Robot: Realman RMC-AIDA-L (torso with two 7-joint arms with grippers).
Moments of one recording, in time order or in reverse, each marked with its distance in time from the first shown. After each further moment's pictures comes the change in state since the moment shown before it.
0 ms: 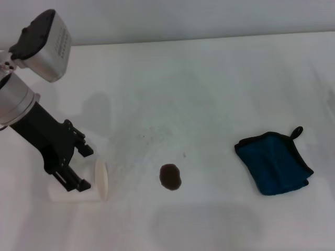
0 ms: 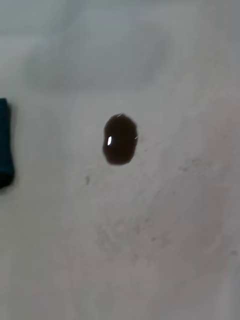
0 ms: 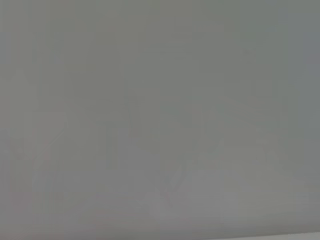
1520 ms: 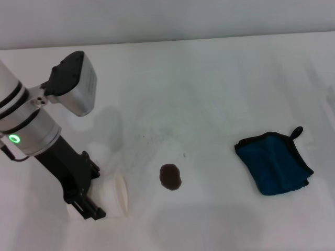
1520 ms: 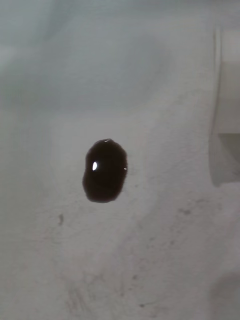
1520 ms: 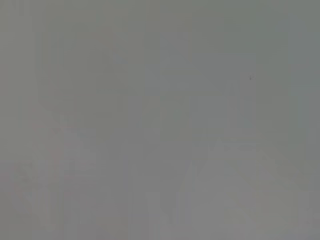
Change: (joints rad) left arm 0.064 -0.001 -0.001 0.238 0.065 -0.132 -0.139; right arm -0.003 -0.001 0.001 -0.009 0.003 0.055 0.006
